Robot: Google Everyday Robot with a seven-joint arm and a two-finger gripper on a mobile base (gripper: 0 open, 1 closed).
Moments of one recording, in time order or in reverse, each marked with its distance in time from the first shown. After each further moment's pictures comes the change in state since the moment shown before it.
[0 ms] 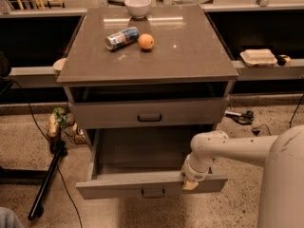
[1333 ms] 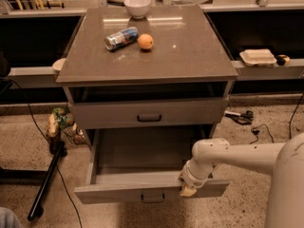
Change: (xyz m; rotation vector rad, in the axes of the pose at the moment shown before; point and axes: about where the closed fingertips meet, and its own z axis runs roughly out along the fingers) arm -0.009 0.024 0.015 -0.025 -0.071 0.006
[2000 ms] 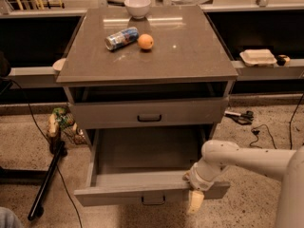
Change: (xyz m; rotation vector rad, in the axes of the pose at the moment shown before) arm 0.019 0.010 -0.001 -0.049 -0.068 0.094
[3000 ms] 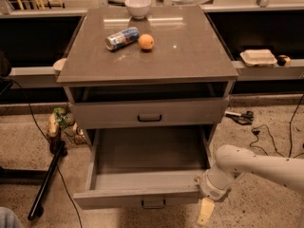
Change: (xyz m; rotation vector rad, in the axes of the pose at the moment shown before) arm 0.025 0.043 -0.020 -0.045 -0.031 0.171
